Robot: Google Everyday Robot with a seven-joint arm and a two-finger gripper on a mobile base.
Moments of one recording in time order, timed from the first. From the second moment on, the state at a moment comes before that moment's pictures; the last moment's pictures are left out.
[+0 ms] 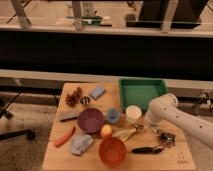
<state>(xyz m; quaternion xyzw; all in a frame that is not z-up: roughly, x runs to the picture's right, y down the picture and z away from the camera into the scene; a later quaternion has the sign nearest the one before) 0.249 0.219 0.837 -0.31 0.00 0.13 0.94</state>
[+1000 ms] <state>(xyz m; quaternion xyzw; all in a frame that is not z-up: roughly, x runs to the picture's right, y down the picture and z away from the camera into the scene) 0.252 0.199 0.815 -0.28 -0.01 0.13 0.95</state>
